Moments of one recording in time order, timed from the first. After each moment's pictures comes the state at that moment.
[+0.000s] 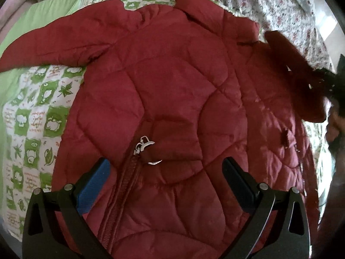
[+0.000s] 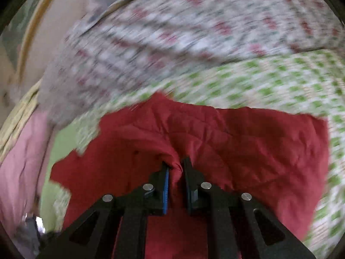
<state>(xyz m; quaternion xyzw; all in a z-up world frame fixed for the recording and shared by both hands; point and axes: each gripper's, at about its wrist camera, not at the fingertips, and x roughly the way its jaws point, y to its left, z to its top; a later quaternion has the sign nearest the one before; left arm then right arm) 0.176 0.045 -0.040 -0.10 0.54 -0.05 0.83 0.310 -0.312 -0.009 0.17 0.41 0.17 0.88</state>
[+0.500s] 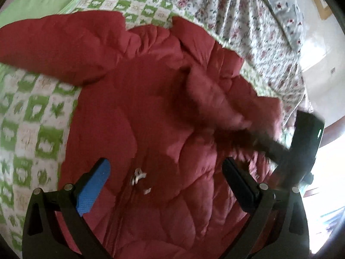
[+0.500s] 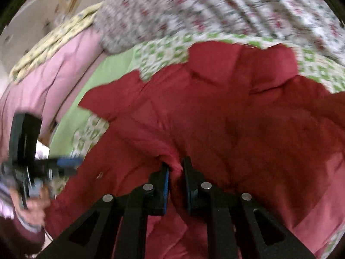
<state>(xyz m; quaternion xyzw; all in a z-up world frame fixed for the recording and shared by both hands) 0.209 0.091 -0.008 -0.21 0.52 -0.12 0.82 0.258 -0.154 -0.040 0.03 0.45 0.33 0.83</state>
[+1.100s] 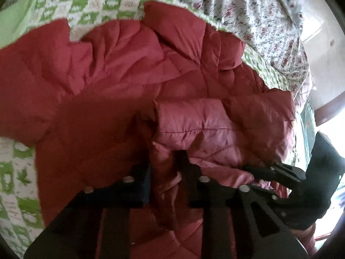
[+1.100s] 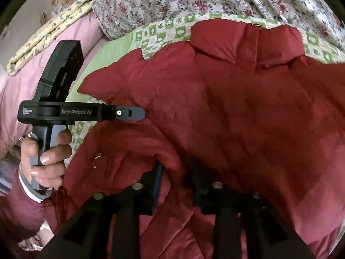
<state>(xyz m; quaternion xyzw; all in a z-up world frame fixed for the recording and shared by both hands) 0.288 0.054 -0.025 -0.13 0.54 -0.16 0.81 0.244 -0.164 -0.046 0.05 0.48 0.32 0.81</state>
